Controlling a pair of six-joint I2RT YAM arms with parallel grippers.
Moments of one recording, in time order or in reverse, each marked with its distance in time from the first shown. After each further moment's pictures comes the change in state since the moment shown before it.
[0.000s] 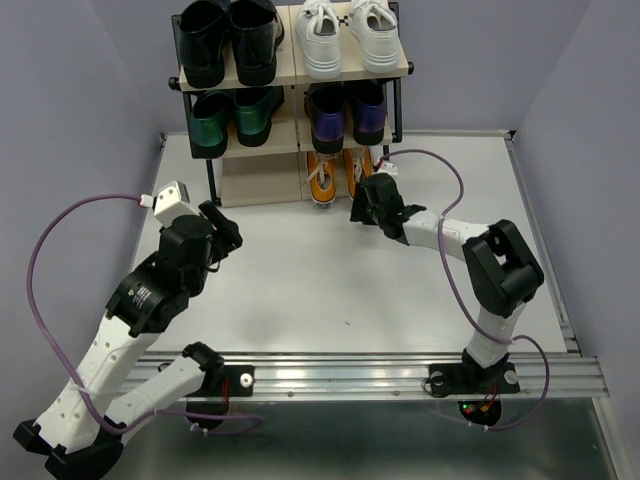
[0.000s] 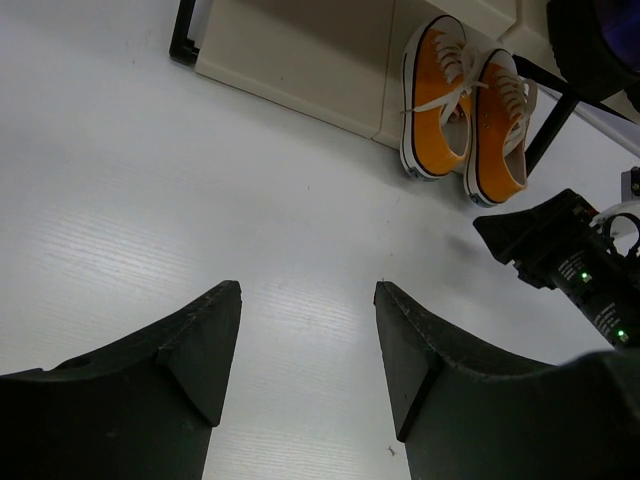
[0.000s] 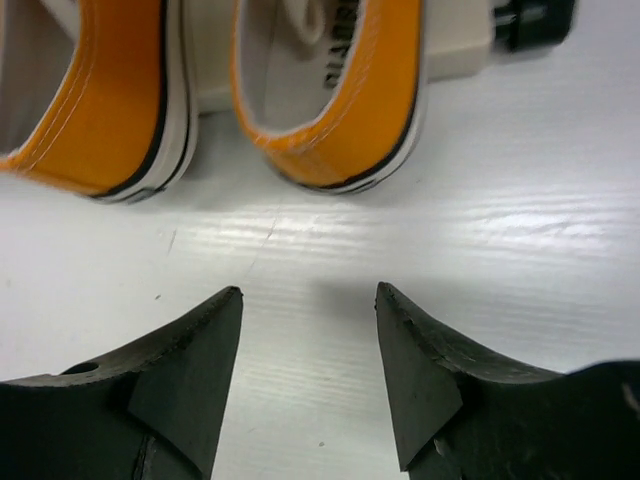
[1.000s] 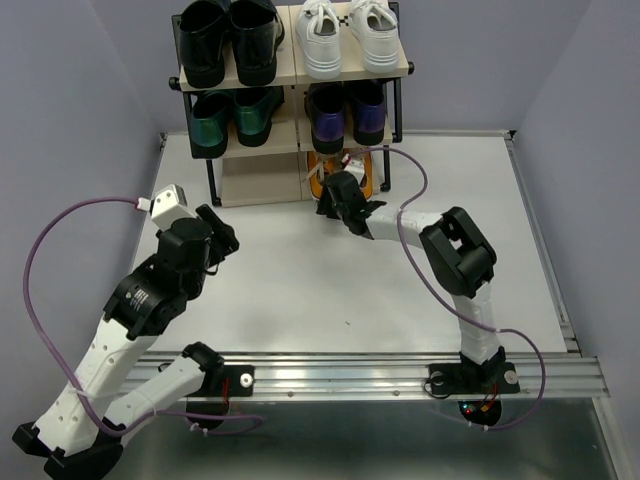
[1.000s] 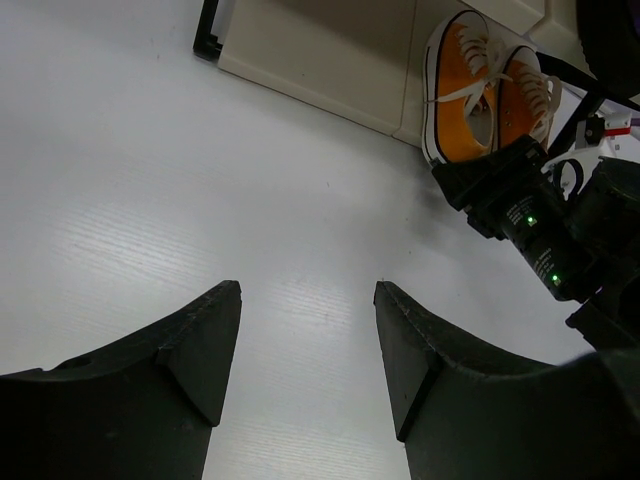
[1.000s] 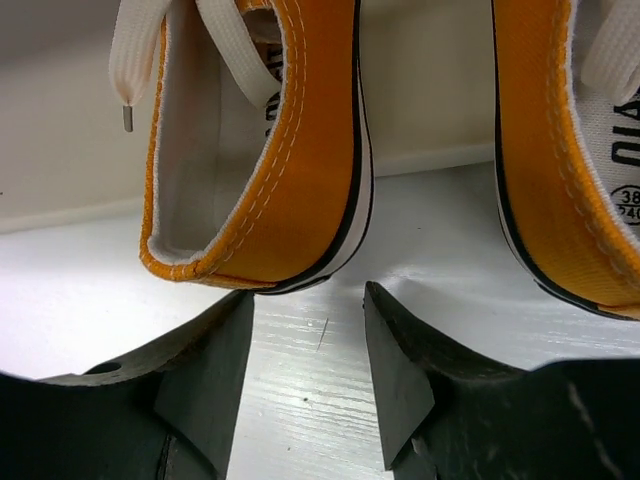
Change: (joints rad) left arm 0.000 -0.007 0.000 -0.044 -0.024 -0.001; right arm 0.117 0.282 0.268 0.081 0.054 0.147
